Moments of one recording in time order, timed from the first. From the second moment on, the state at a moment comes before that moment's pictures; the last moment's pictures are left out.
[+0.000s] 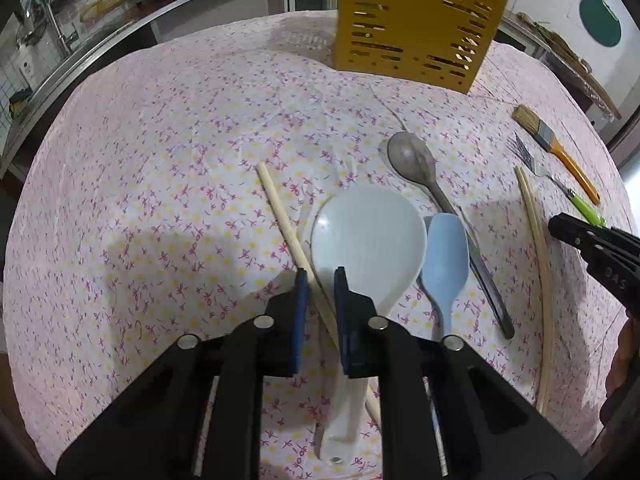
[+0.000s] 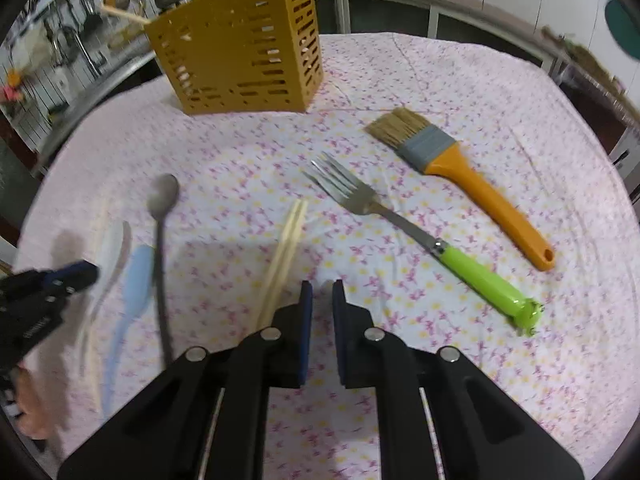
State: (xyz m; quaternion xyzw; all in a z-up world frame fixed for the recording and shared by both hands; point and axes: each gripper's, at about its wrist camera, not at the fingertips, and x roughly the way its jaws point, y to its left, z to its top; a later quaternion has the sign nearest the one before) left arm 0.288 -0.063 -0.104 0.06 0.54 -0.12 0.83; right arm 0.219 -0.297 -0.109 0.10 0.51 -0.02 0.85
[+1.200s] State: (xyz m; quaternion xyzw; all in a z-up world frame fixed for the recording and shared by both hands) left arm 0.277 -0.066 -0.102 0.05 0.54 -0.12 0.83; right arm 0.229 -0.266 -0.116 0.07 0.53 -0.01 0.85
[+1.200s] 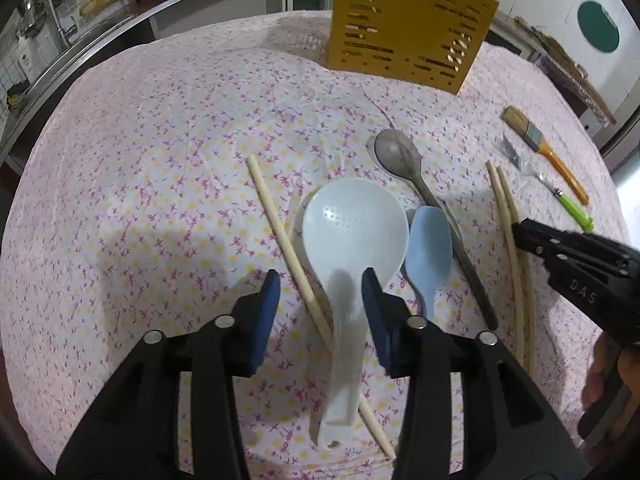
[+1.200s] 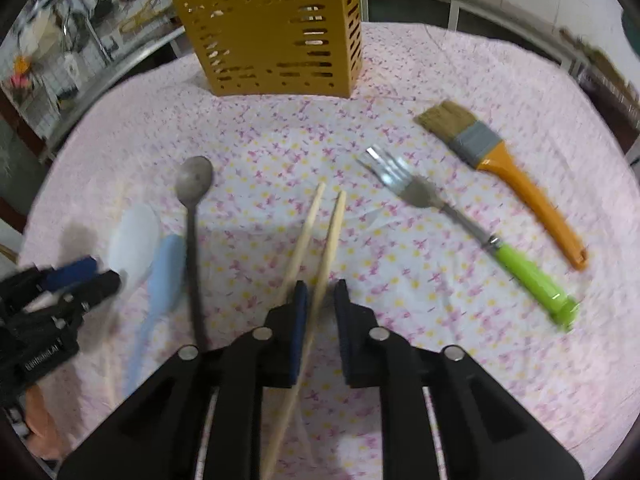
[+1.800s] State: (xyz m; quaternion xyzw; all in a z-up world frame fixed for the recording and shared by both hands) left arm 0.272 -0.088 -0.106 0.08 0.57 -0.13 0.81; right arm 0.225 -0.298 -0.116 0.08 0.52 -0.01 0.85
